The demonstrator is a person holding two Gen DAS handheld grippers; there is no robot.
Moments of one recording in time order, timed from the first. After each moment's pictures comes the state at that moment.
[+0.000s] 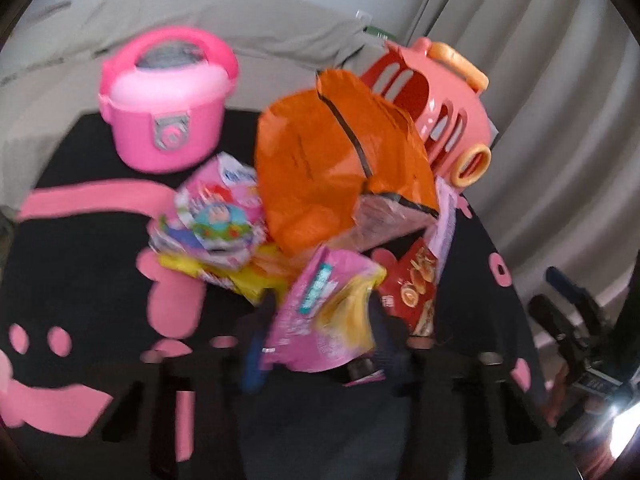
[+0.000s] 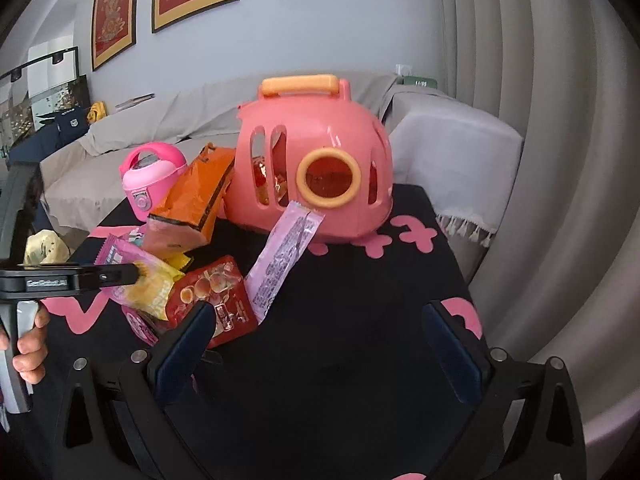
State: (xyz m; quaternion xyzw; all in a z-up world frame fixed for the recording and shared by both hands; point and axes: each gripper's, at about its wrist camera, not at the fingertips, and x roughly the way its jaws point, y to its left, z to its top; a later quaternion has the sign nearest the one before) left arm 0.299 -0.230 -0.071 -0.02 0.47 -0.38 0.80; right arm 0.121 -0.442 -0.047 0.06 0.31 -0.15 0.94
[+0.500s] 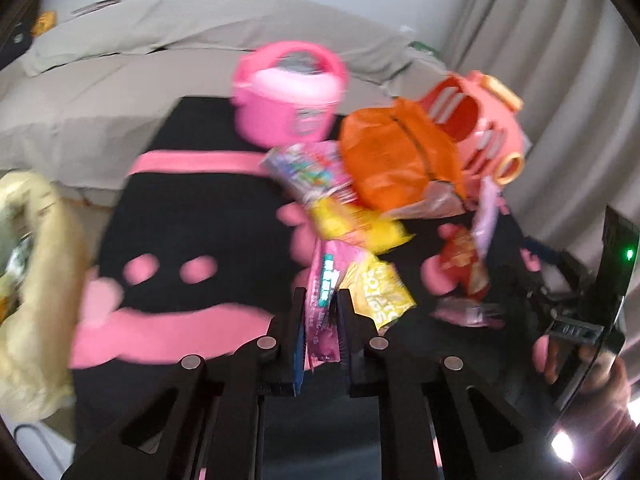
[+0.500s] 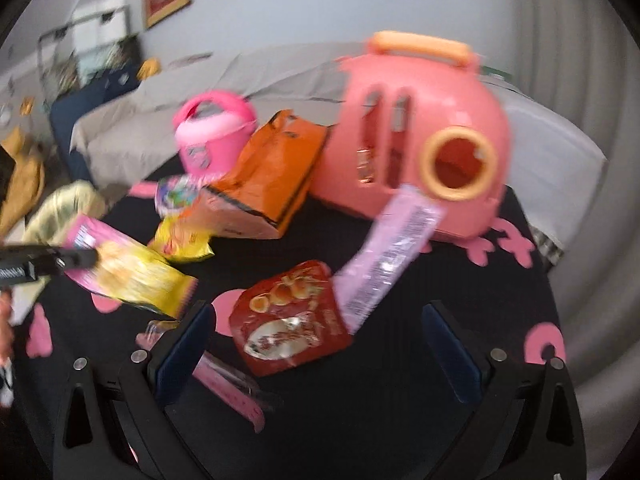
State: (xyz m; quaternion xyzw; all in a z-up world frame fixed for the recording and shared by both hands) left arm 0.282 -0.118 -0.068 -0.01 0.46 -0.30 0.84; right arm 0.181 -0.393 -0.073 0.01 0.37 -0.04 0.93
